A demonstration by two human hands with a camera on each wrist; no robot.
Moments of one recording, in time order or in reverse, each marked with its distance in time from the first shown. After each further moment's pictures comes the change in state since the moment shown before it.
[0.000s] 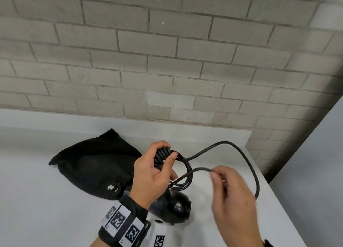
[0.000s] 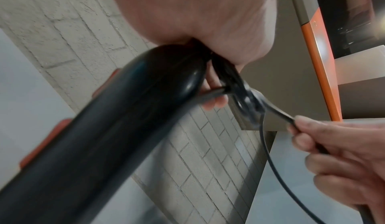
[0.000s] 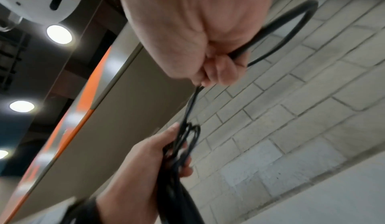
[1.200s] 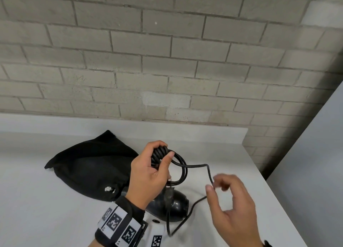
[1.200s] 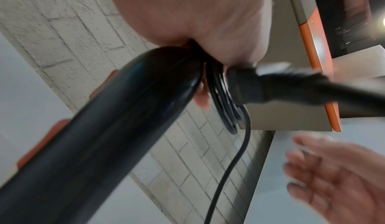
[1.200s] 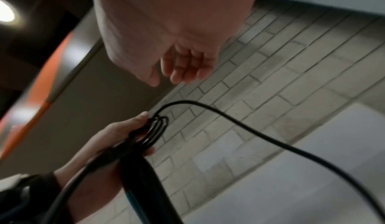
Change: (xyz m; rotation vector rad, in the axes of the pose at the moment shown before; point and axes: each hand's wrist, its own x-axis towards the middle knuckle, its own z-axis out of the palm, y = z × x) left_hand 0.002 -0.001 0.001 0.044 0.006 0.030; right_hand -0.016 0.022 -0.007 0.088 0.001 -0.080
